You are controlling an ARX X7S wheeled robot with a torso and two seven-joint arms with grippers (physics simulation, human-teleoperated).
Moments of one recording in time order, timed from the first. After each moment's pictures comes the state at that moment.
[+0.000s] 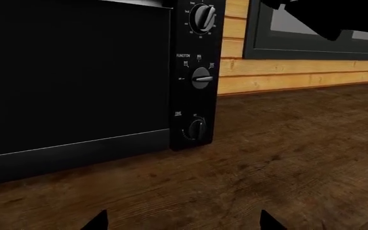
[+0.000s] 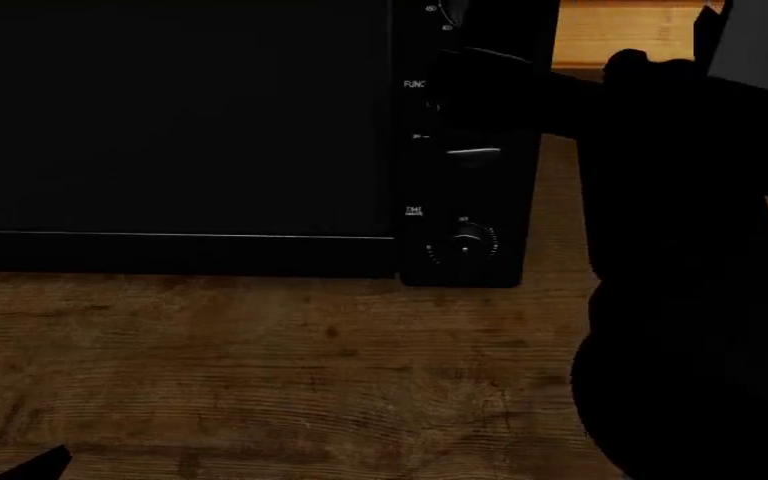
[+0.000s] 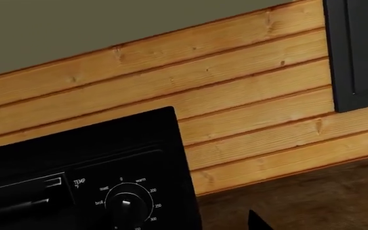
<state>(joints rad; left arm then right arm) -1.39 -0.97 2.27 0.97 -0.77 0.40 -1.26 1.09 0.22 0.16 -0.49 1.24 1.33 1.01</state>
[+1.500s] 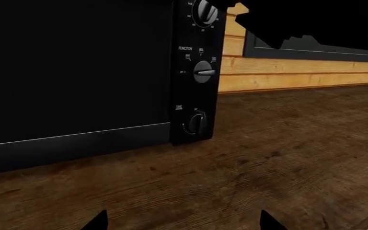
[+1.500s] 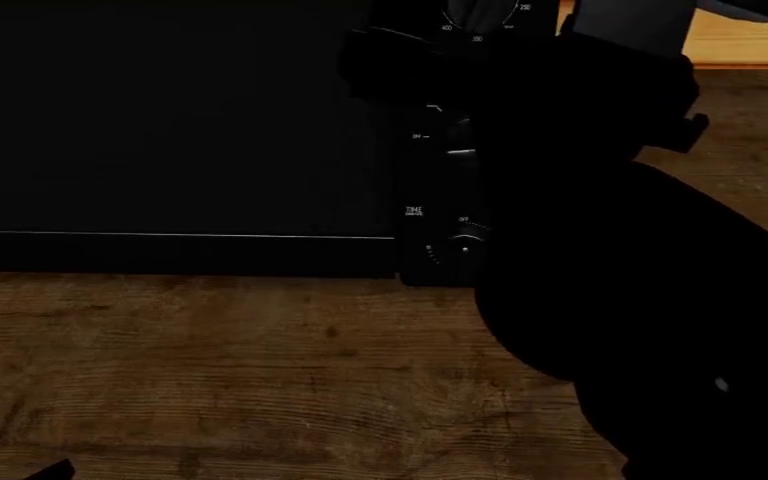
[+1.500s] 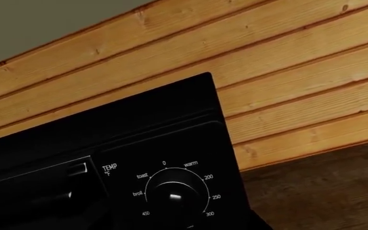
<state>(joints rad) -1.32 -0.99 2.25 0.92 -0.72 0.44 -1.23 1.10 0.17 -0.04 -0.22 1.09 1.07 0.82</state>
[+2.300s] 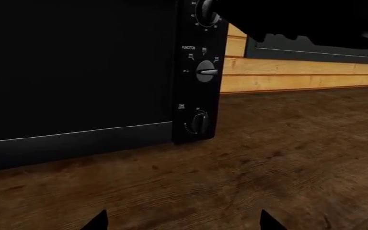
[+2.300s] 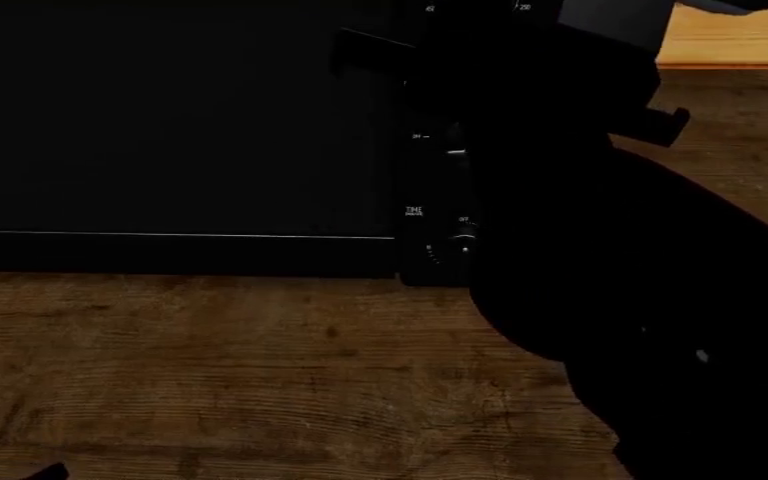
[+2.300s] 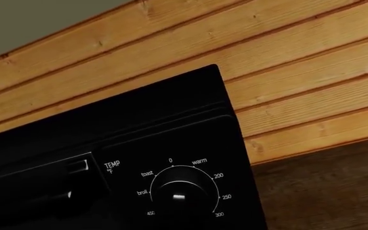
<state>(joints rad) -1.29 -1.01 2.24 0.91 -0.70 0.45 -1.20 1.12 0.18 -0.08 -0.16 1.10 1.03 0.80</state>
